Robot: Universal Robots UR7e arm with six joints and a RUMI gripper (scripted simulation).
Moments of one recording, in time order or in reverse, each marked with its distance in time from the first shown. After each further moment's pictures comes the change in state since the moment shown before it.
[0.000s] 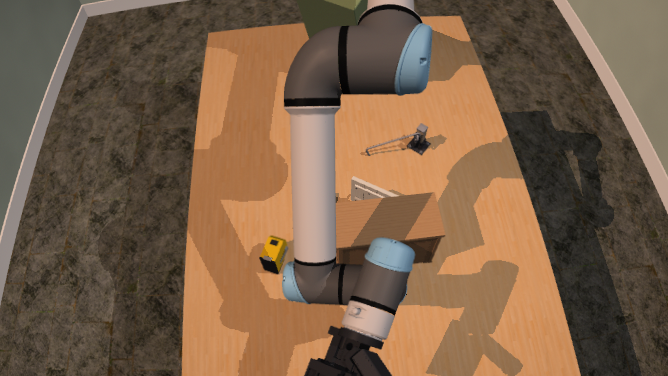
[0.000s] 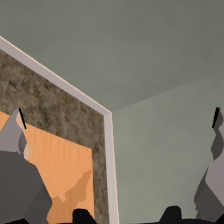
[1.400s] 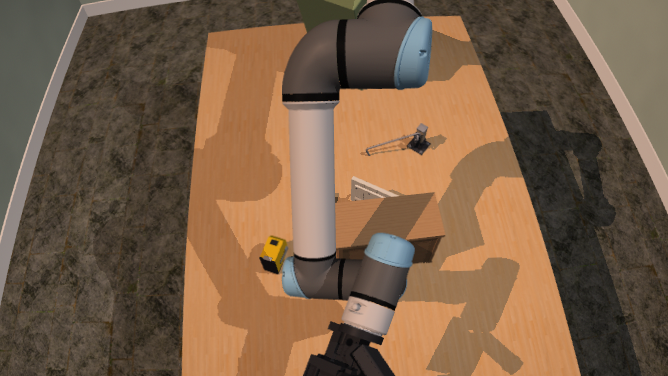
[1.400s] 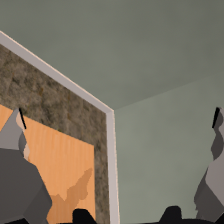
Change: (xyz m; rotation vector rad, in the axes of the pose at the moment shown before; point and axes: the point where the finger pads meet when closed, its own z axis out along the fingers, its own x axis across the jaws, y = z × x) arm -0.002 0.003 -0.006 -0.007 -0.019 -0.005
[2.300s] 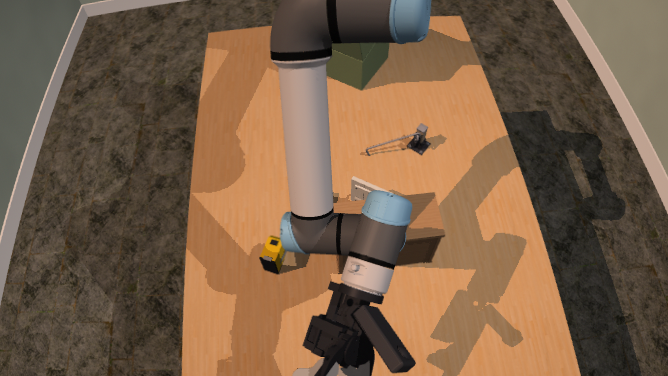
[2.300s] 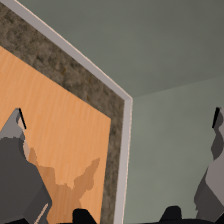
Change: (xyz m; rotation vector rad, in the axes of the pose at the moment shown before) arm -0.011 0.025 -0.061 -0.050 -0.139 -0.039
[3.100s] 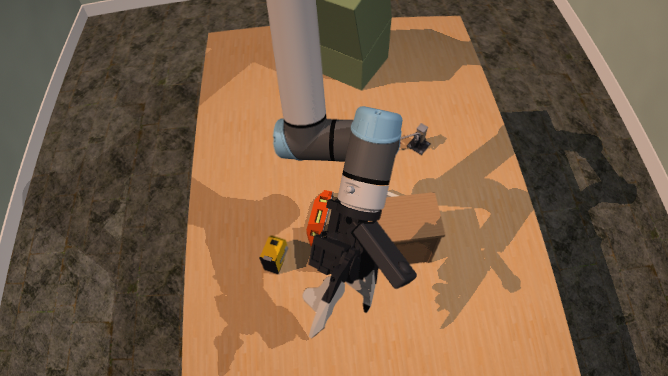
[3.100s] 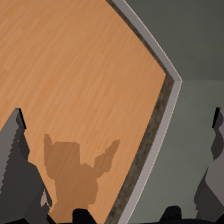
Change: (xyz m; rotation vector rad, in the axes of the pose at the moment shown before) arm -0.047 0.064 -0.134 -0.110 -0.330 -0.089
